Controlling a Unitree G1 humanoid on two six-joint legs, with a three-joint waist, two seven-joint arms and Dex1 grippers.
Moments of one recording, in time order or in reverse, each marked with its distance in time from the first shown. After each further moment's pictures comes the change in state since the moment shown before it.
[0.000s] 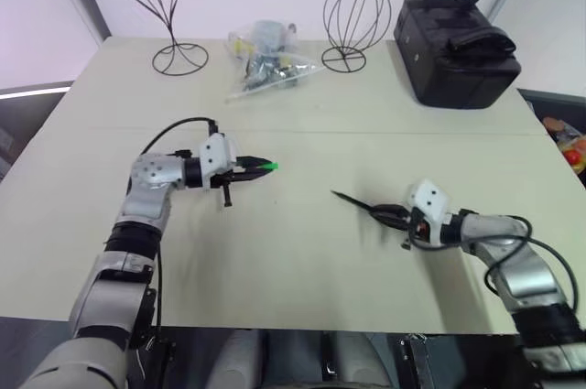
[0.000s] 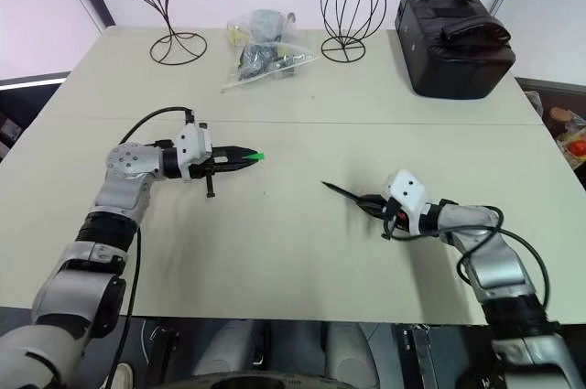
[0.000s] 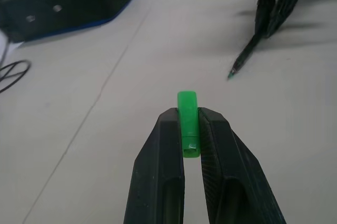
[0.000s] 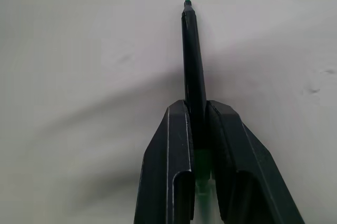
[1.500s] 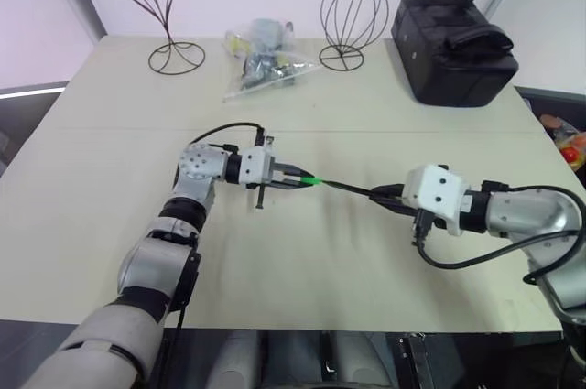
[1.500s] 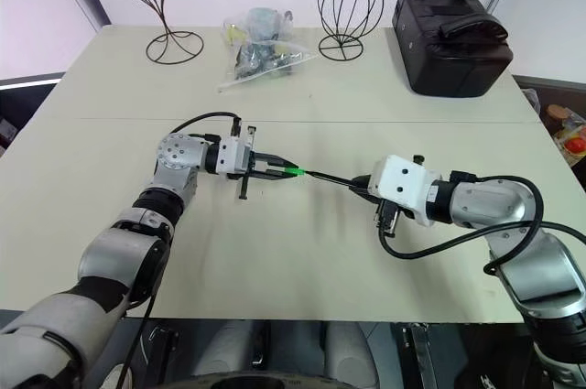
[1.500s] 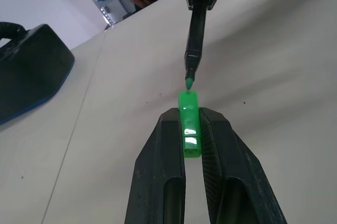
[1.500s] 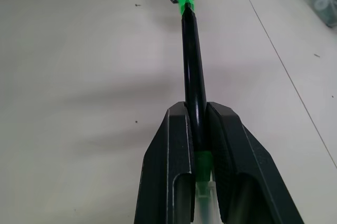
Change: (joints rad) left arm -0.240 -0.178 -0.024 0.457 0.035 -0.430 -0.166; right arm -0.086 -0.117 -0.050 -0.389 0.048 0.243 -0.022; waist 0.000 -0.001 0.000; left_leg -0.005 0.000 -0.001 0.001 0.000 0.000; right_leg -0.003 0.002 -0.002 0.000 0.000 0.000
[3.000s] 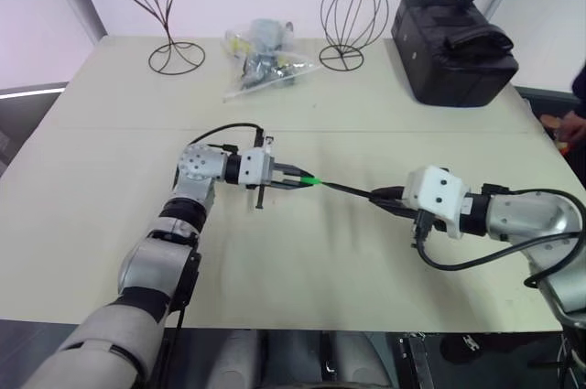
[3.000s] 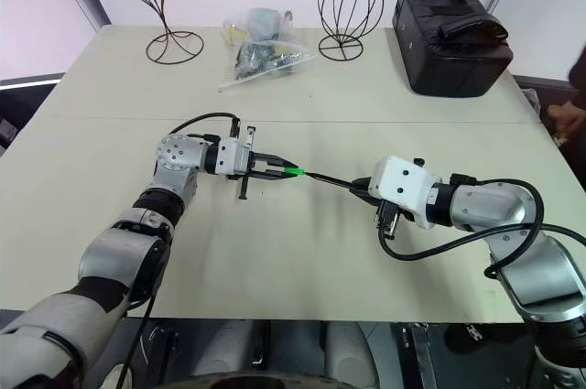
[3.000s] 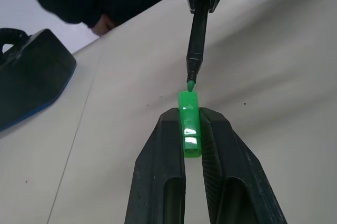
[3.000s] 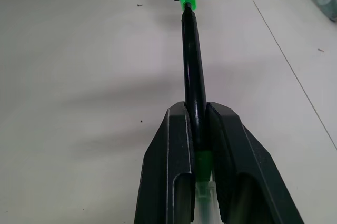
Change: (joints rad) left arm 0.000 -0.003 0.004 0.000 -0.001 -0.026 -0.009; right arm 0.016 0.000 -0.006 -0.001 0.013 0.016 -0.013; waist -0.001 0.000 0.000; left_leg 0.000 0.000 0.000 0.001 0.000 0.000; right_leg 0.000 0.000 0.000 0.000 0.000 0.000
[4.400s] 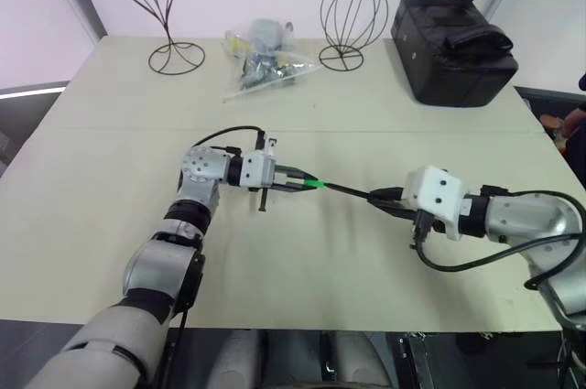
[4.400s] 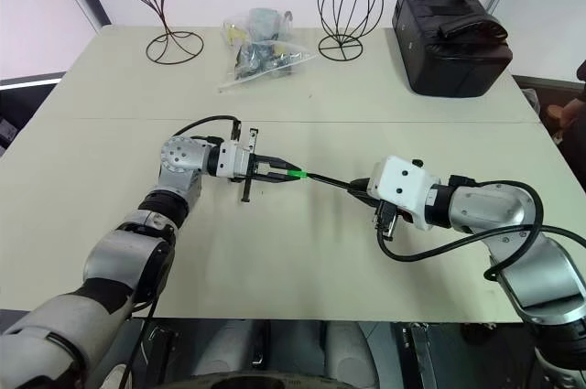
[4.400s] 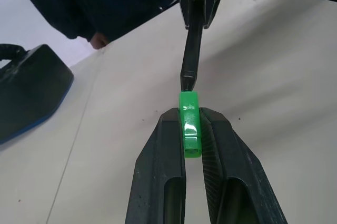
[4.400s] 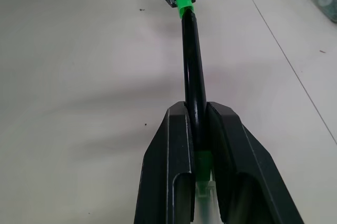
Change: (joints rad) left arm 0.007 -0.028 0.017 0.000 -0.036 -0.018 -0.045; right arm 0.000 0.002 0.000 -0.021 0.027 0.030 -0.016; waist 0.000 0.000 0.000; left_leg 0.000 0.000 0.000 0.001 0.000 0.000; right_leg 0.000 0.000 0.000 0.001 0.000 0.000
